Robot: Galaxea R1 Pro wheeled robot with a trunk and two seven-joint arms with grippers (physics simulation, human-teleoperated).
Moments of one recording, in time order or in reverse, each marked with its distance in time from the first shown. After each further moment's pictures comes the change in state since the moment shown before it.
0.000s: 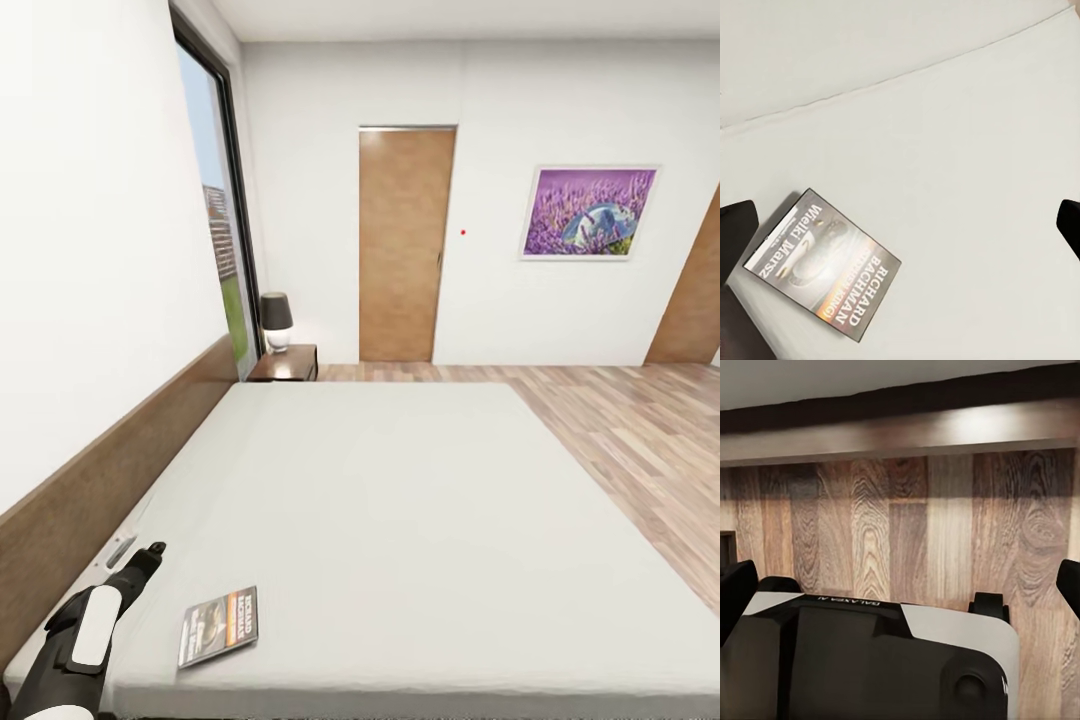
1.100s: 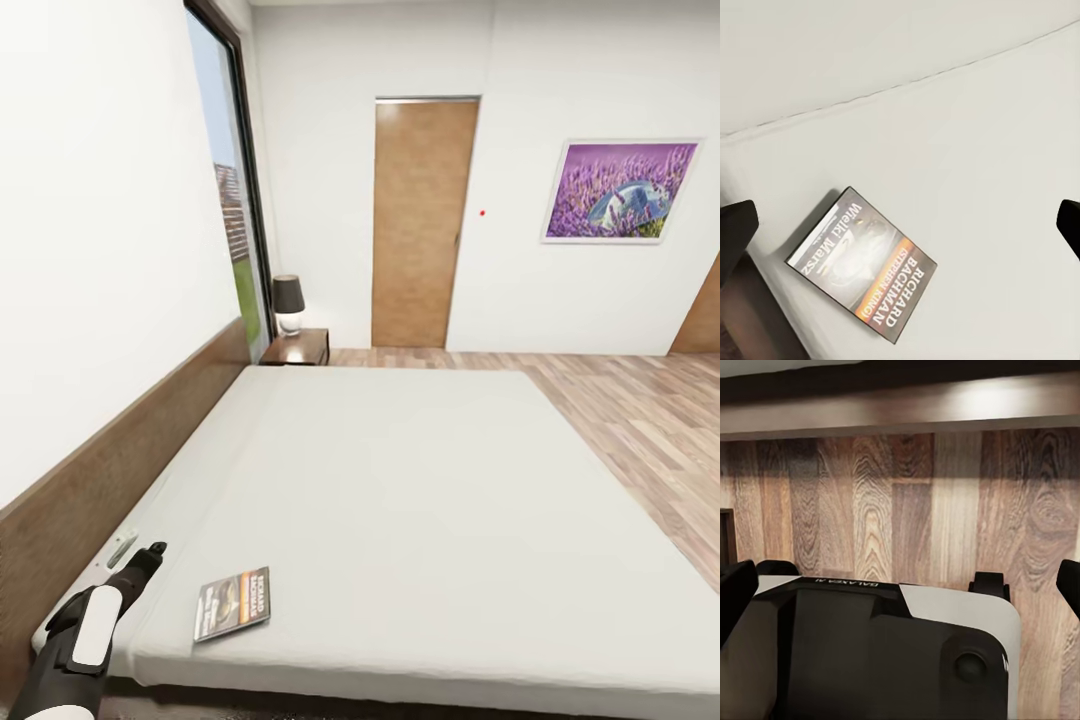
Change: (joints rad) left arm 0.000 -0.001 -0.001 0.001 0.000 -0.002 -0.002; right arm 0.000 0.000 0.000 0.000 0.000 0.001 -0.001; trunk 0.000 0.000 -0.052
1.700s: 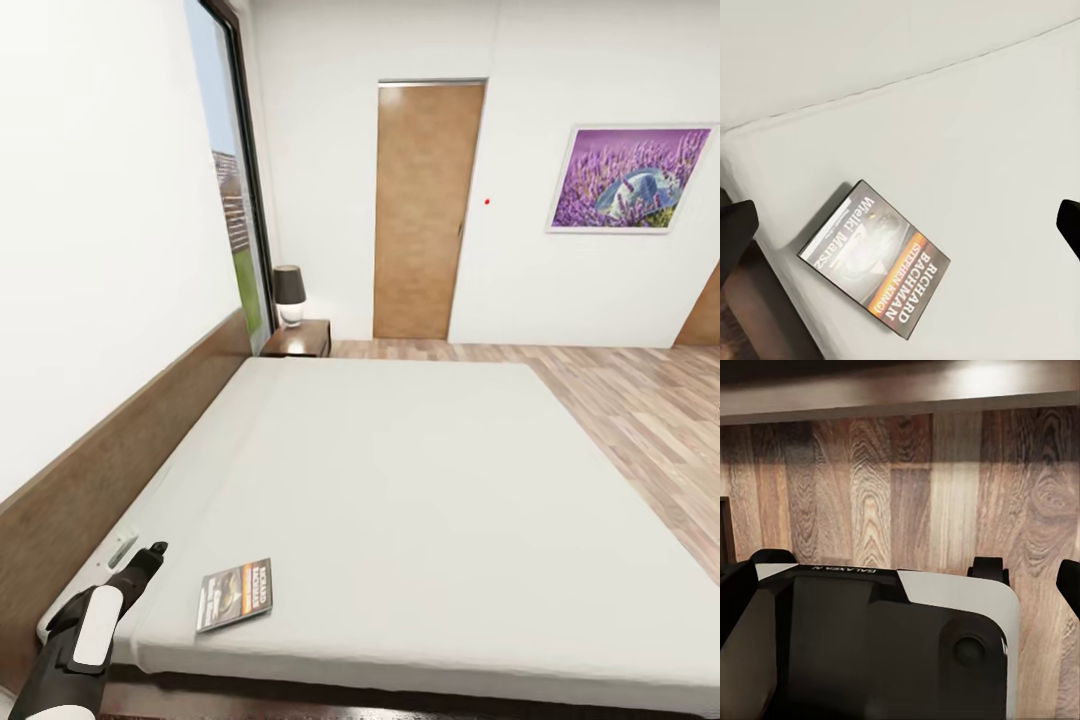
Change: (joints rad) left arm 0.000 -0.002 -0.001 0.001 0.000 0.000 -0.003; right arm 0.000 -0.003 0.000 0.000 0.000 0.011 0.000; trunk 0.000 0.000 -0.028
